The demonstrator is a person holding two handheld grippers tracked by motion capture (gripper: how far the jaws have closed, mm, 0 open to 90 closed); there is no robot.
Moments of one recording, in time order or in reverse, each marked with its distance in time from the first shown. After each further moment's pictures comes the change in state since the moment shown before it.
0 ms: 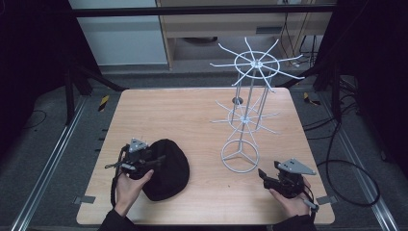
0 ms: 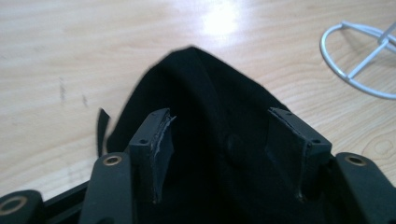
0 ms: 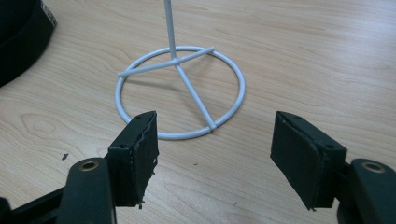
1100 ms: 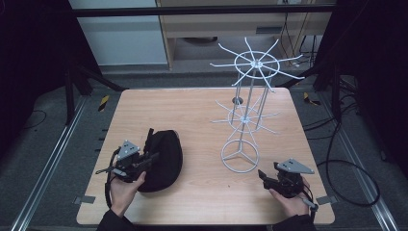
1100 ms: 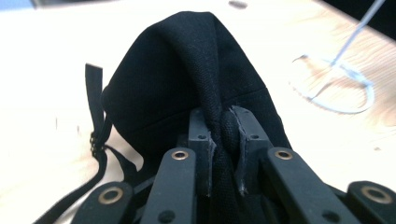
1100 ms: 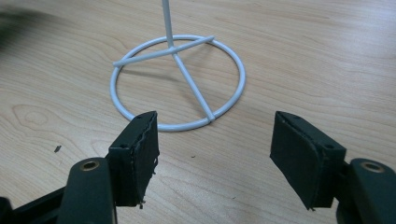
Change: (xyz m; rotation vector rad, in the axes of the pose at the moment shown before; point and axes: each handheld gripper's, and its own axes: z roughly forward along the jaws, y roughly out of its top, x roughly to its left) left arm 0.003 -0.003 -0.032 -0.190 -0.097 0.047; right arm -0.002 -0.004 0.005 0.028 0.004 0.002
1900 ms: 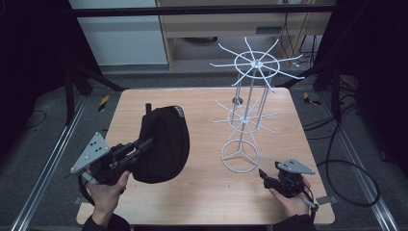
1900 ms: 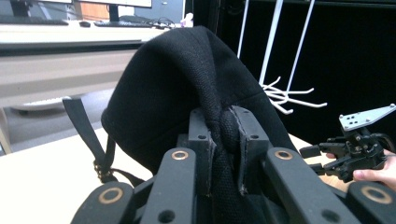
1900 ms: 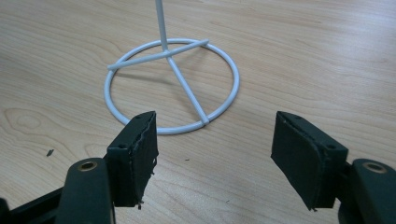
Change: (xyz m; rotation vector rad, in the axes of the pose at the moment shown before) left arm -0.034 0.060 -0.085 -0.367 -0.181 0.101; right arm -0.002 -0.001 0.000 -0.016 -0.017 -0.003
